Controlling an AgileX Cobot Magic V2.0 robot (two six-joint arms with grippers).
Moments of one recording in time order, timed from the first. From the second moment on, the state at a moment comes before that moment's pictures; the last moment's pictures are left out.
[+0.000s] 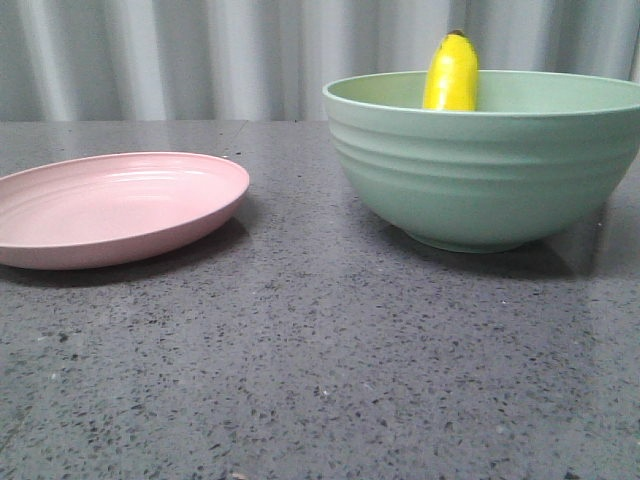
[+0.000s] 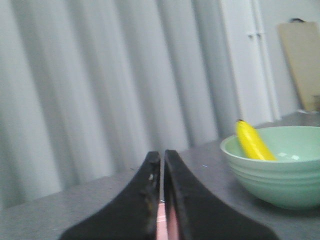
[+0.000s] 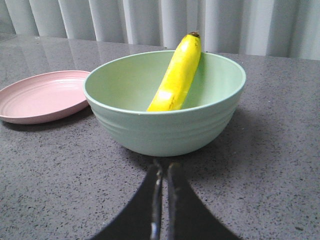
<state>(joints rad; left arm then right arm) -0.57 0.12 -0.11 -0.05 -0.21 0.16 0.33 -0.01 -0.25 0.14 0.46 -0.10</state>
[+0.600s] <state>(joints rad) -0.04 0.00 0.00 -0.05 0.18 -0.01 0.33 -0.01 -0.25 0.14 0.46 -0.10</state>
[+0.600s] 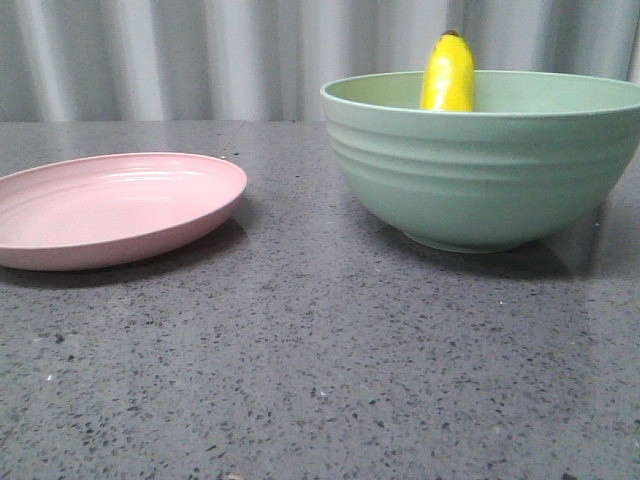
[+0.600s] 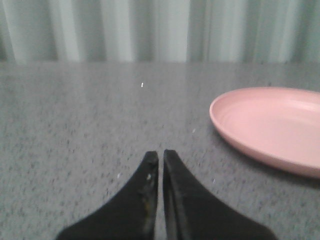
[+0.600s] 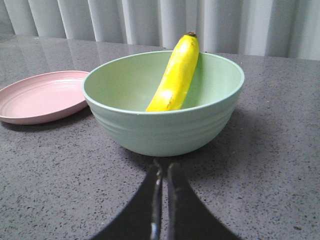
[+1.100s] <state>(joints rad) -0.03 0.00 0.00 -0.05 0.32 -0.01 0.33 -0.01 -0.25 0.14 0.46 -0.10</state>
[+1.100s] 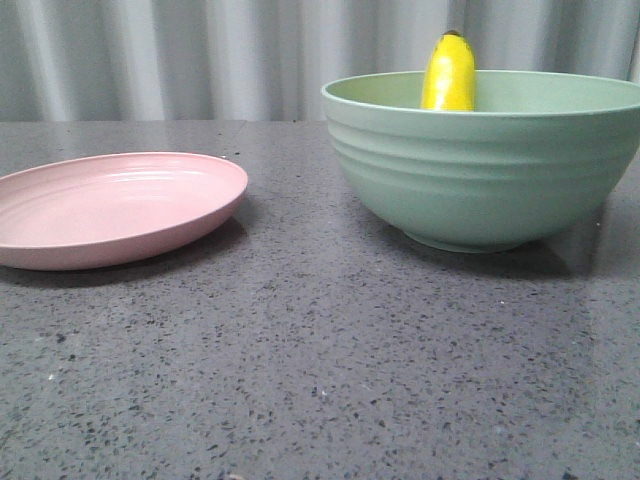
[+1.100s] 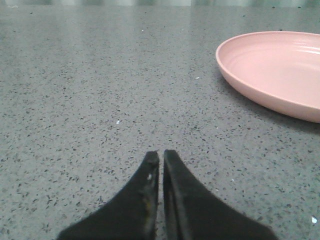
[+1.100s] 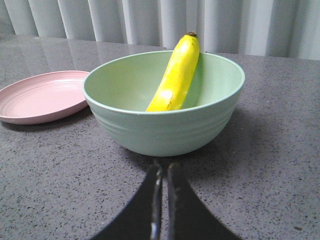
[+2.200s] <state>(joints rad) -0.03 0.00 0.00 -0.05 0.32 -0.02 -0.08 -0.01 0.01 -0.14 0.08 0.10</state>
